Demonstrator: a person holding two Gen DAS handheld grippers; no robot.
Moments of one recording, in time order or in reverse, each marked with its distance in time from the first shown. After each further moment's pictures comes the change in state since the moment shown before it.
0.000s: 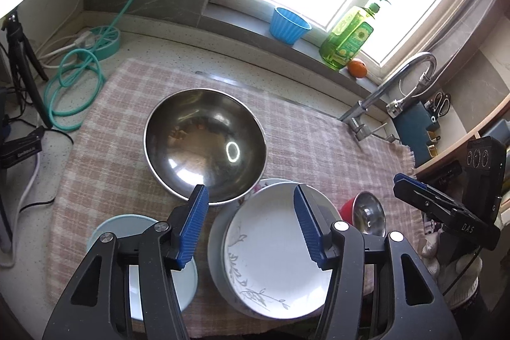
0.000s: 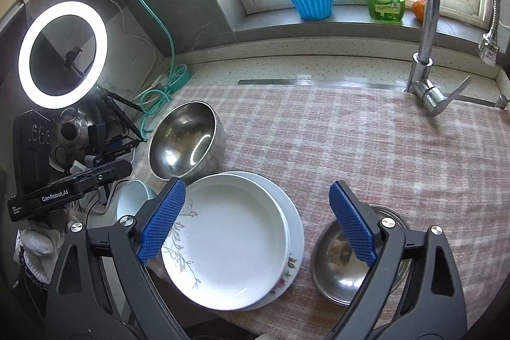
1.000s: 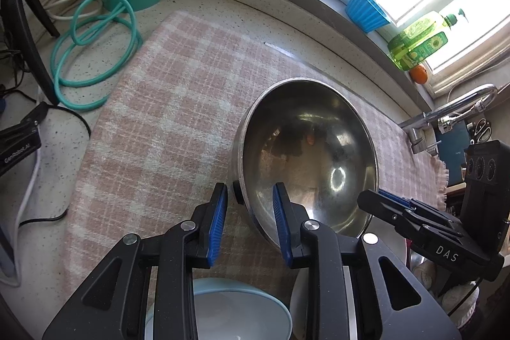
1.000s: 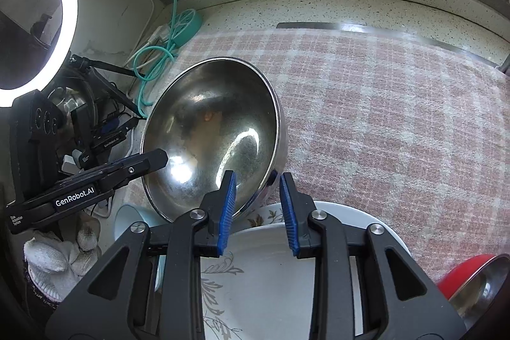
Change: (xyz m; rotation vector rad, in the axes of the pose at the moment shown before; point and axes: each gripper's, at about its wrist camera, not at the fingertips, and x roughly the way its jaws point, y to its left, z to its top) left arm 0.064 0.095 0.031 -0.153 0.158 0.086; right arm 0.169 0.067 0.025 0.016 0.250 0.074
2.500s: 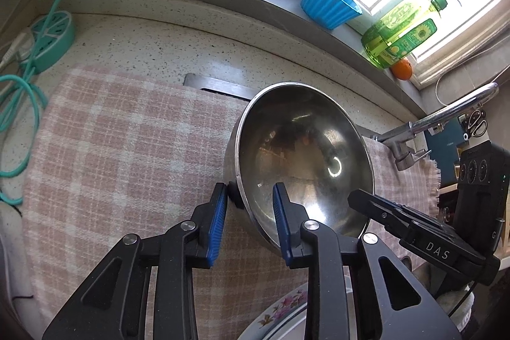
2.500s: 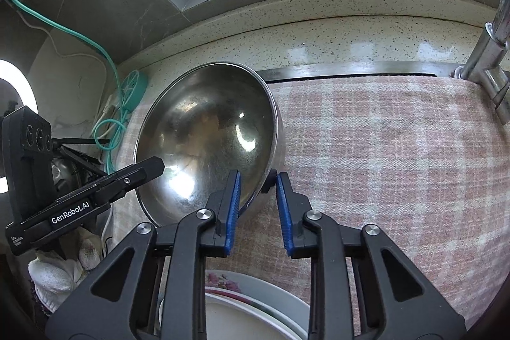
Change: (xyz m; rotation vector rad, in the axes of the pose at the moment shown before) left arm 0.051 -0.071 0.076 0.117 0.035 -0.066; right arm -0.021 -0.089 0.053 0.194 -0.073 -0.052
